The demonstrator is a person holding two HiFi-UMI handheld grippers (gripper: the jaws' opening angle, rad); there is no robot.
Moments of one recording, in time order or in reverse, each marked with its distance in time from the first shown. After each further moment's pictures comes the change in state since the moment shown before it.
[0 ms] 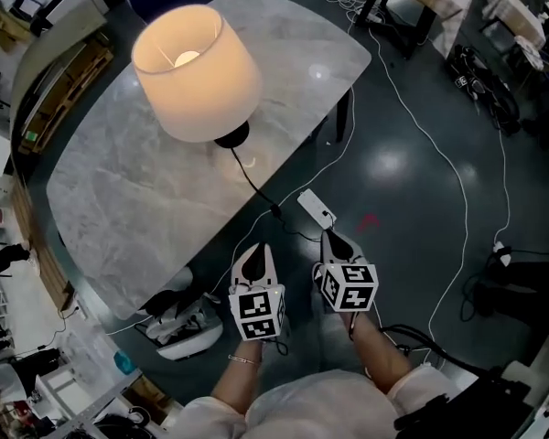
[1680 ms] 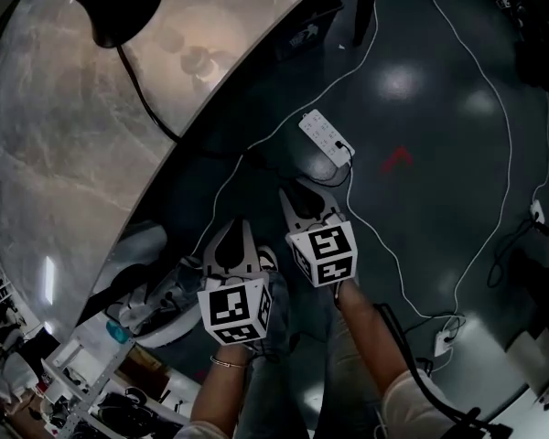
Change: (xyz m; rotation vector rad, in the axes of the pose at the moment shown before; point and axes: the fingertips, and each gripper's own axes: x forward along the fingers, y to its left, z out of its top) left arm 0.159 0.035 -0.214 -0.023 0.153 0.057; right arm 0.234 -0.033 -0.200 -0.106 0.039 0.257
